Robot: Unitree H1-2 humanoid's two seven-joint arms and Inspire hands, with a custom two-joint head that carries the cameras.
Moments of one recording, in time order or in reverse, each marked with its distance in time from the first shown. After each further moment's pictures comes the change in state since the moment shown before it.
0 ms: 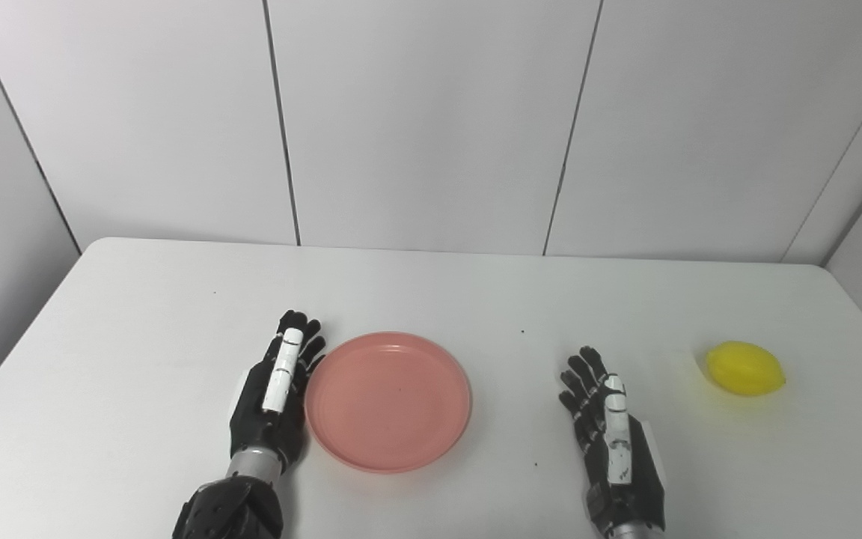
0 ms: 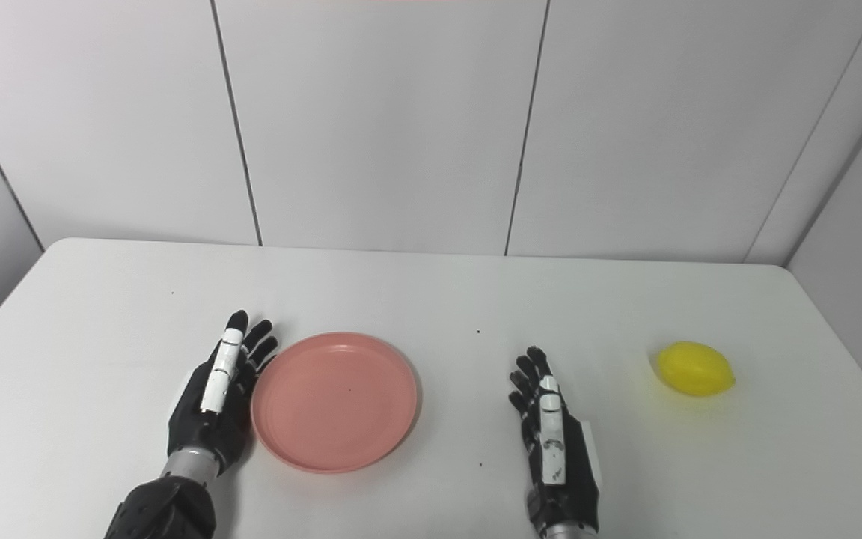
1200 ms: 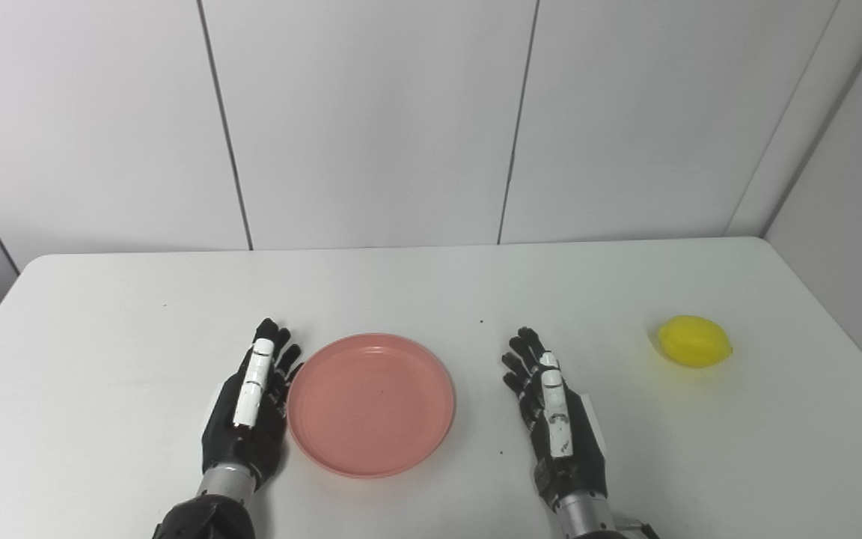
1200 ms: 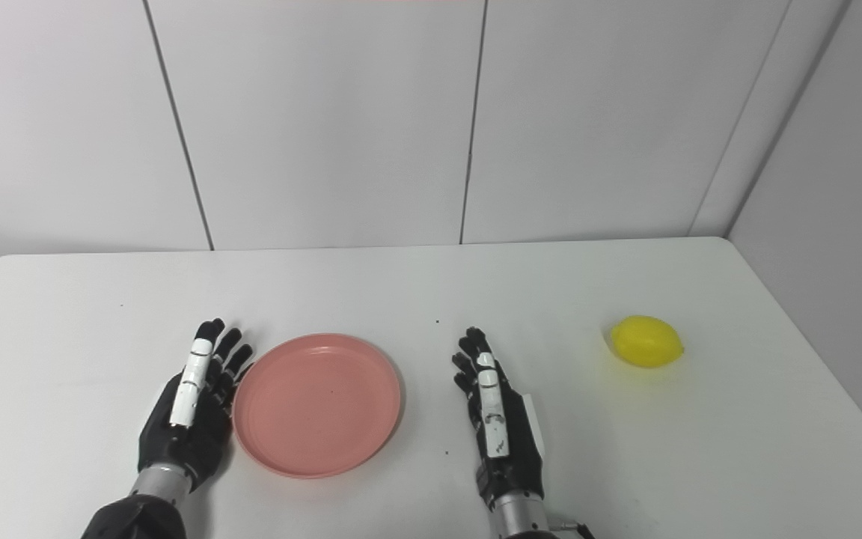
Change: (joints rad) left arm 0.002 0.051 -0.066 -0.004 -0.107 0.003 0.015; right arm -0.033 0.038 0.010 0.036 -0.028 0.000 -0.007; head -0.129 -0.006
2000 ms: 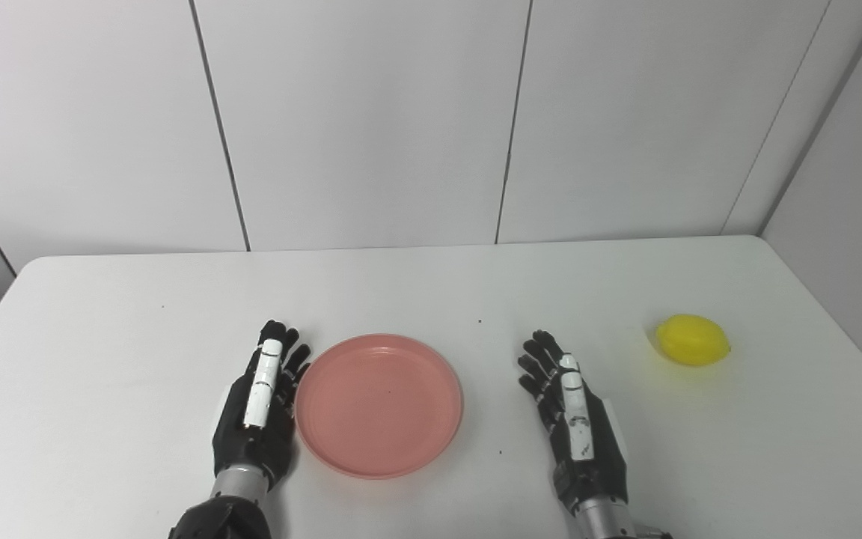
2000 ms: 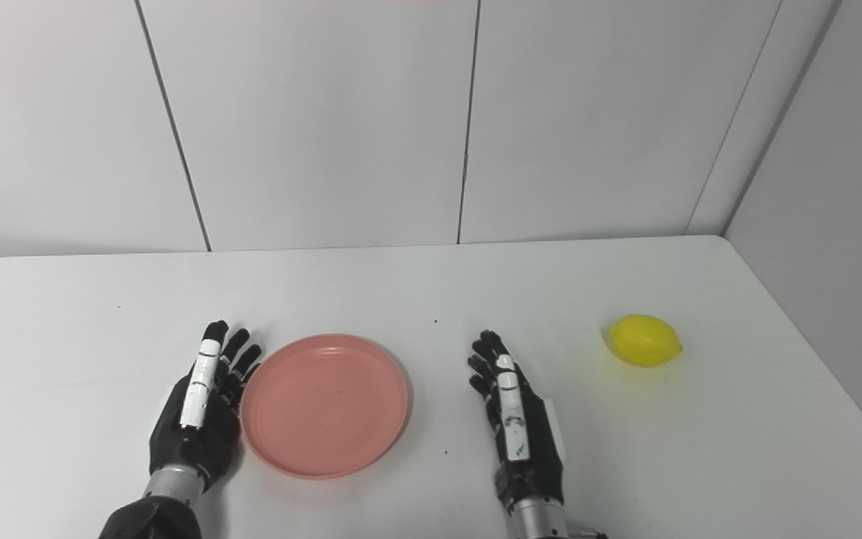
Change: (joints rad) left arm 0.003 -0.087 0.015 0.003 0.064 0.000 0.004; right arm 0.029 -0.018 -0.079 -0.069 0.005 0.020 -0.039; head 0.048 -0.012
